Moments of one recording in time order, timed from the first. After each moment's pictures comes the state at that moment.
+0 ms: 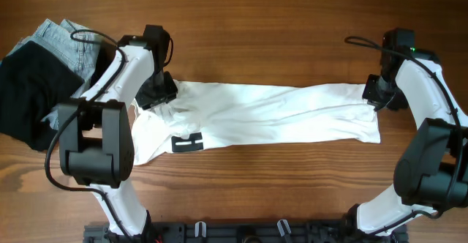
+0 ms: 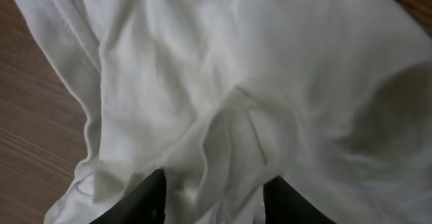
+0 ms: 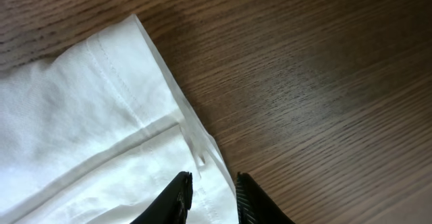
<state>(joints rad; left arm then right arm) -0.13 1.98 1.41 -1.08 -0.12 -0.58 -0.20 1.81 1.26 -0.96 0.28 0.18</state>
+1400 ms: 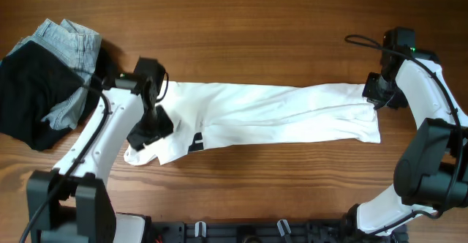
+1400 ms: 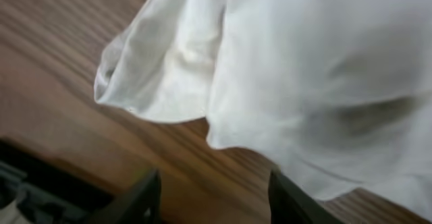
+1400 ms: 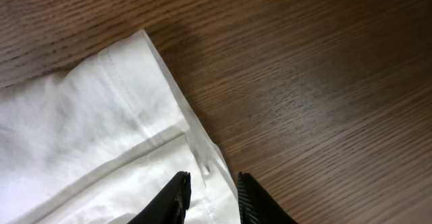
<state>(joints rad) -0.15 1.57 1.04 -1.17 -0.07 -0.72 -0.20 1.81 1.26 -0.93 0.27 0.18</state>
